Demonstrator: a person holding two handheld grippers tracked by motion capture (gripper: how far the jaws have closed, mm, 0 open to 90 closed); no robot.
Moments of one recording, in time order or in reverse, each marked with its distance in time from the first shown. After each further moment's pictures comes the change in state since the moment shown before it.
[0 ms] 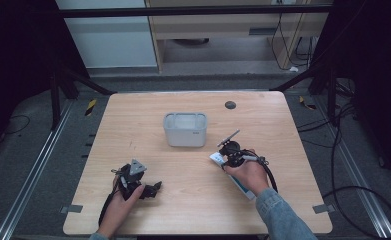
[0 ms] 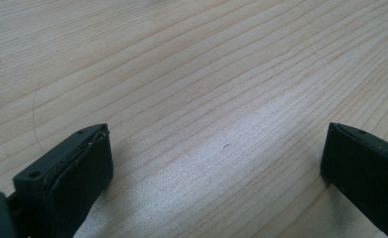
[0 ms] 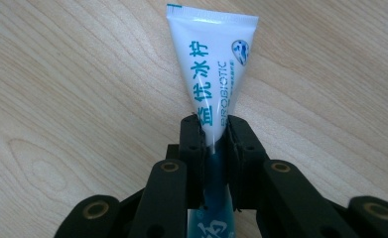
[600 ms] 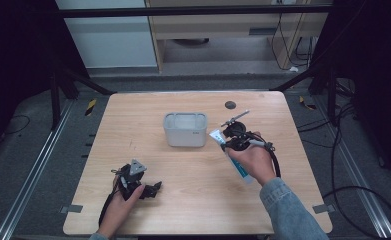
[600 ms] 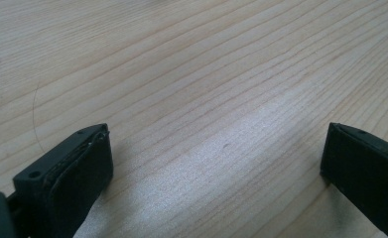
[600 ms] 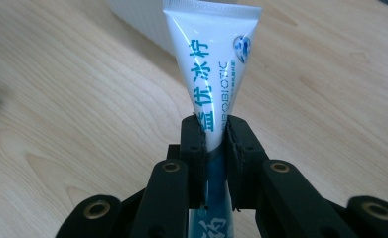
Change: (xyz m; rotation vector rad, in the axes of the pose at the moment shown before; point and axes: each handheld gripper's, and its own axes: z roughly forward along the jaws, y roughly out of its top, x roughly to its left) left arm 0.000 0.000 0.000 0.002 -0.001 0.000; right arm -0.007 0.031 -0.068 -0.200 -0.014 0.017
